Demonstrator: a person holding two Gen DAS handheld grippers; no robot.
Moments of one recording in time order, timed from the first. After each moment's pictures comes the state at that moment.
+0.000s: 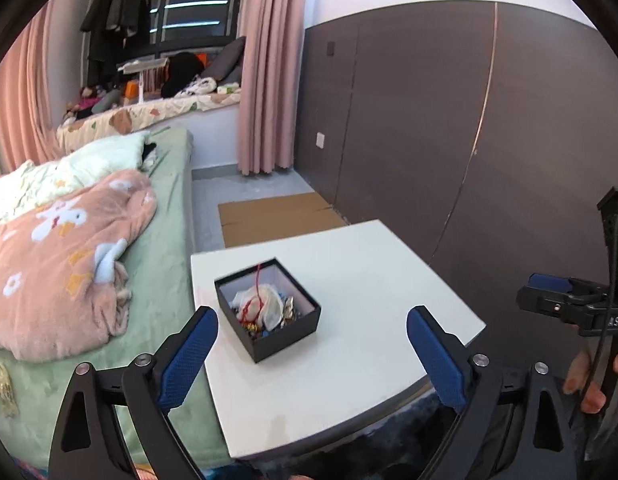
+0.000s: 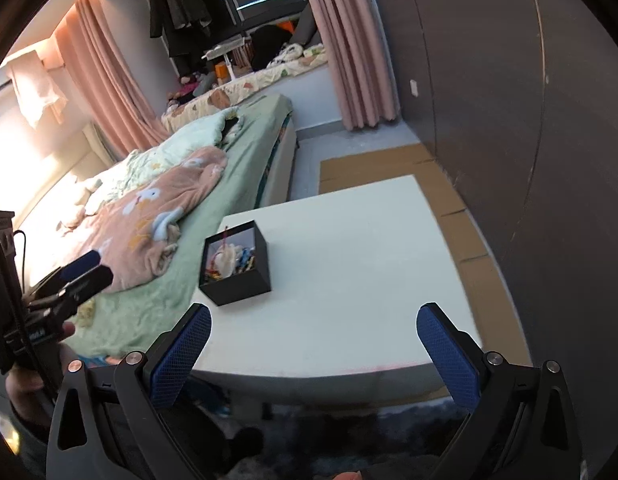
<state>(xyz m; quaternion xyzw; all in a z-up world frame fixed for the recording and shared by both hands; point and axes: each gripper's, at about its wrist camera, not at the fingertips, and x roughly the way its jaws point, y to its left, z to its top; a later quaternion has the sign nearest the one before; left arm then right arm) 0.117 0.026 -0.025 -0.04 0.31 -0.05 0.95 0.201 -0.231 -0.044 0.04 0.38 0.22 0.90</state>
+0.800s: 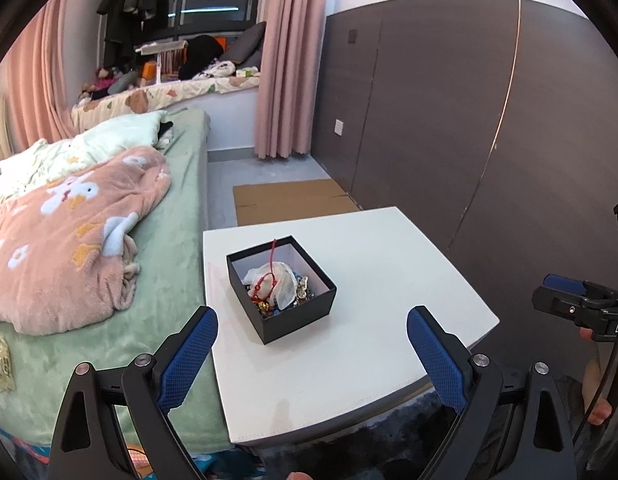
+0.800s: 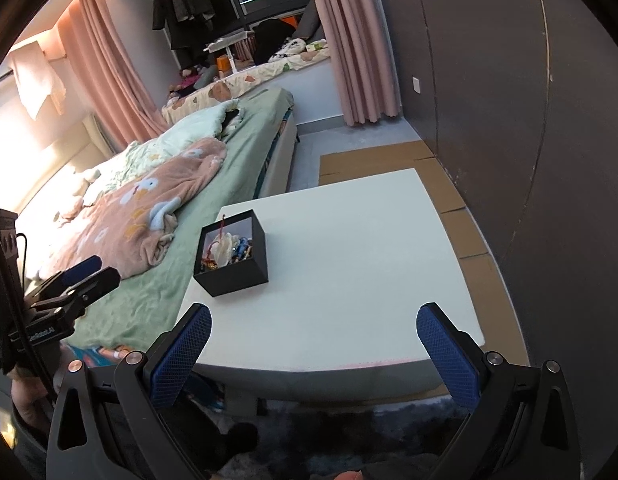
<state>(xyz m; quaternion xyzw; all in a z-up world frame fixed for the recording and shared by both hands) 0.121 0.030 -0.042 -0.06 0.33 -0.03 0.94 0.200 -0.230 -0.051 0.03 0.39 0.22 0.89</state>
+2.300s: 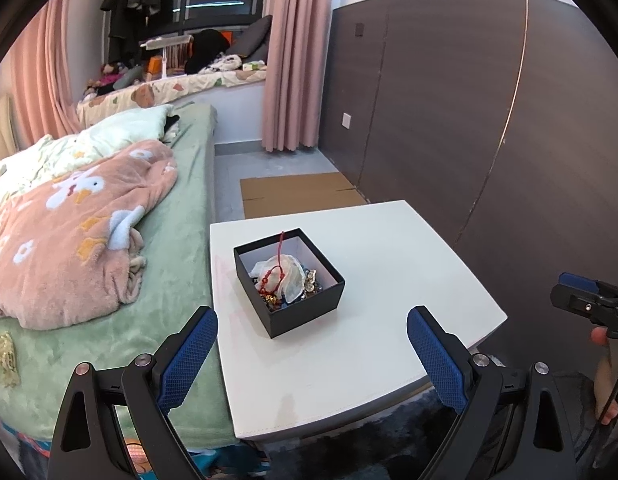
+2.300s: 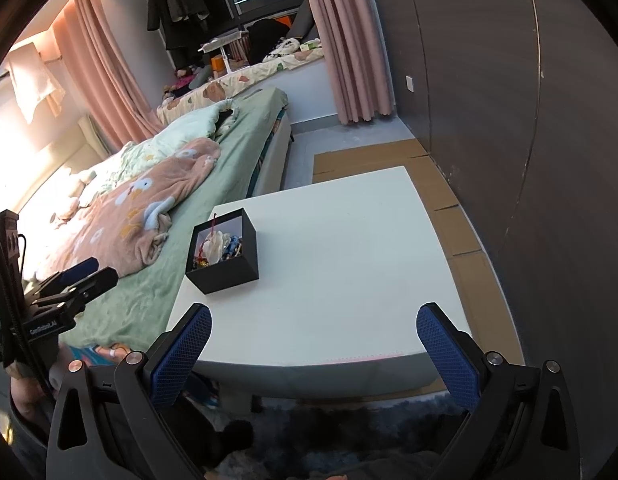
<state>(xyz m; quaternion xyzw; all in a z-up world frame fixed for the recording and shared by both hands) 0.123 0.034 -0.044 -0.05 0.34 -0.01 0.94 0.198 -0.238 -0.049 0.03 0.39 0.22 0.89</state>
